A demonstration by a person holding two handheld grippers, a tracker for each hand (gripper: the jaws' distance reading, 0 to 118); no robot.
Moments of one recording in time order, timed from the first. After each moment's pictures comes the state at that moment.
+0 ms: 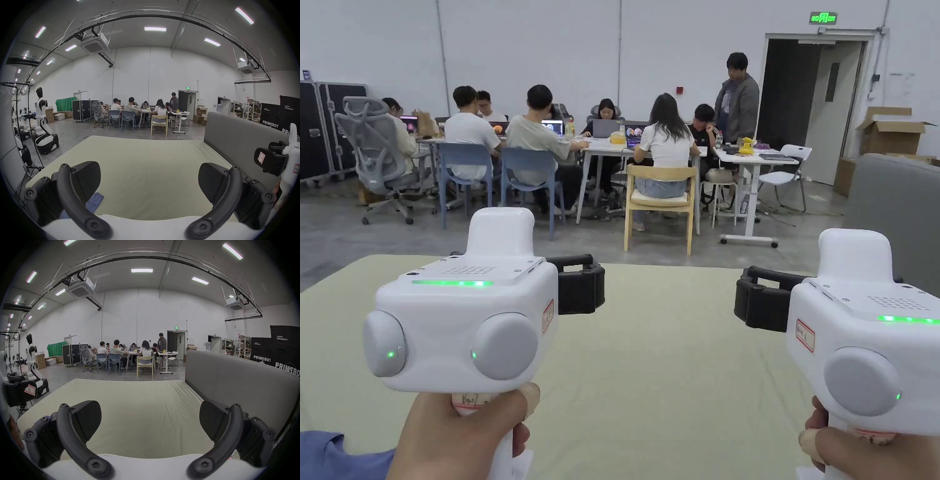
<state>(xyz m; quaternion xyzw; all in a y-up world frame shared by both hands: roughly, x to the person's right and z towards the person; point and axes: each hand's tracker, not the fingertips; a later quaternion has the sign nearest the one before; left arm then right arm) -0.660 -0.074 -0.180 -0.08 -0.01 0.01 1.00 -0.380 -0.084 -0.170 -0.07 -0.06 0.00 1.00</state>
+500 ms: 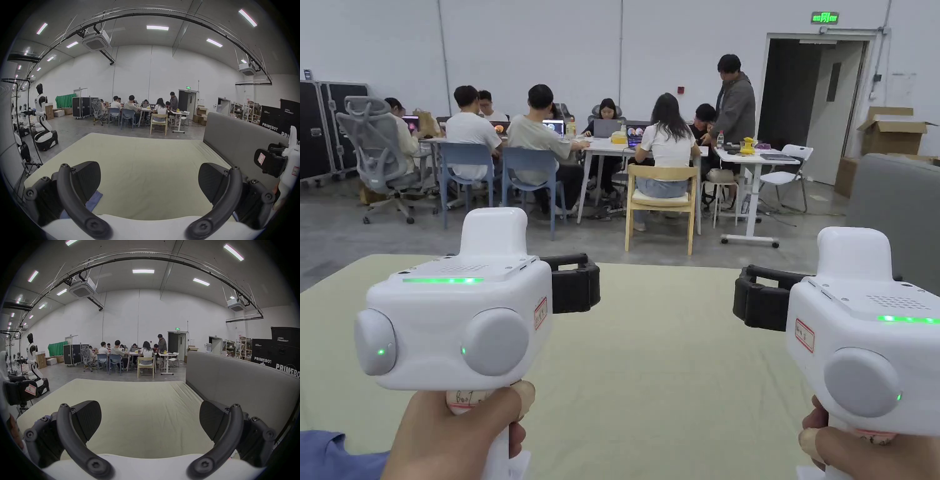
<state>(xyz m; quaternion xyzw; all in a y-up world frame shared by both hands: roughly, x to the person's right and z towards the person) -0.668 -0.074 -0.182 -0.09 -0.01 0.02 1.00 -0.384 -0.083 -0.170 -0.06 -0.05 0.01 1.00</state>
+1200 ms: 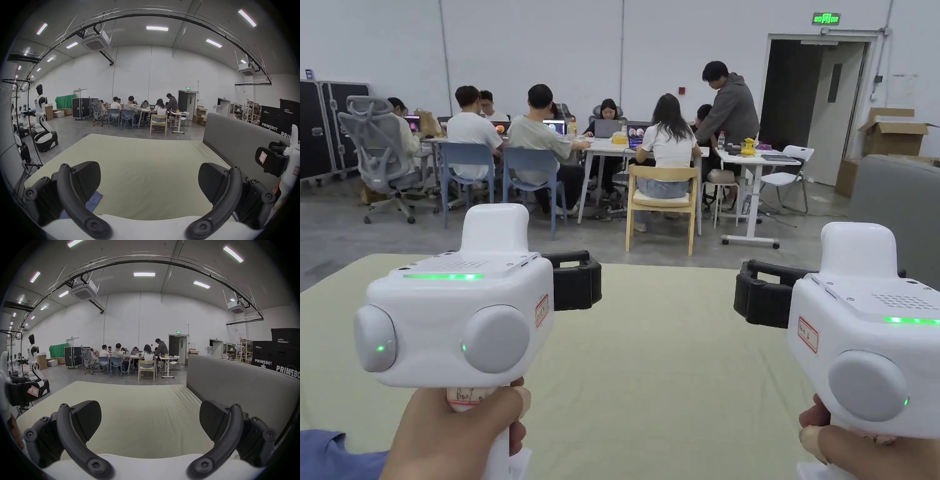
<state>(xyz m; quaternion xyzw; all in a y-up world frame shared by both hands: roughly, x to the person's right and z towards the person) -0.667 -0.071 -0.180 -0.09 -0.01 0.02 1.00 -0.385 -0.079 -0.165 -0.04 -0.05 0.01 1.00</state>
